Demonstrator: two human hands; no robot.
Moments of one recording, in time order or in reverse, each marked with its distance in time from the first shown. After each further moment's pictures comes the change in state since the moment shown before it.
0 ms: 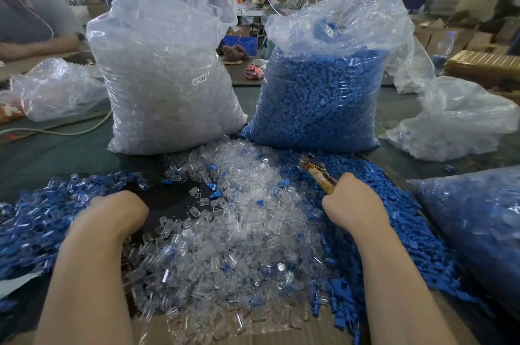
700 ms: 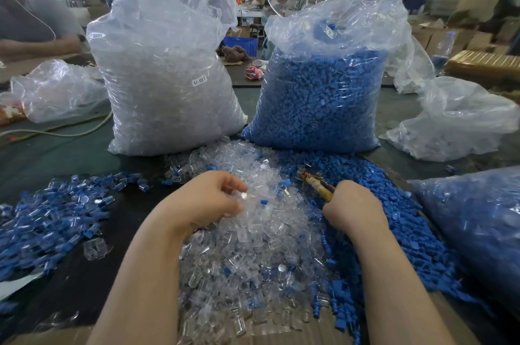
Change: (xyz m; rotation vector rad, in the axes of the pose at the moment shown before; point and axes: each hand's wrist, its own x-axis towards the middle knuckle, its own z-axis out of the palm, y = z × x) left_hand -0.055 0.075 0.012 -0.605 -0.297 0.604; right_hand 0.000 0.000 0.003 -0.093 -0.048 0.002
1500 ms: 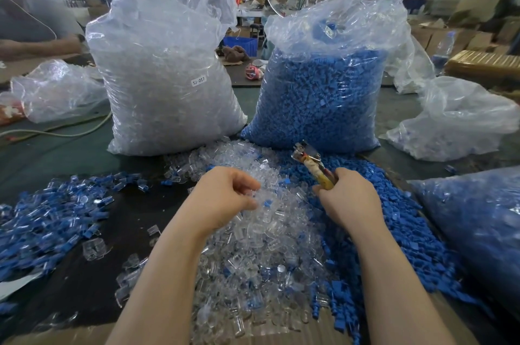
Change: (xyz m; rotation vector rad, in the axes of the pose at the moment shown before) left_hand 0.013 0.002 0.022 0.021 0.173 0.126; right_hand 0.004 -0.001 0.000 0.206 0.184 -0.083
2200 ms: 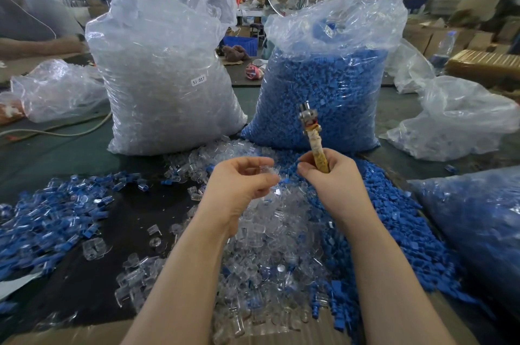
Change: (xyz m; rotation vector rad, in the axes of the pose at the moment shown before) left_hand -0.002 0.020 0.021 -0.699 0.090 -0.051; right_hand -0.014 -0.023 -0.004 0.794 -0.009 -0.202
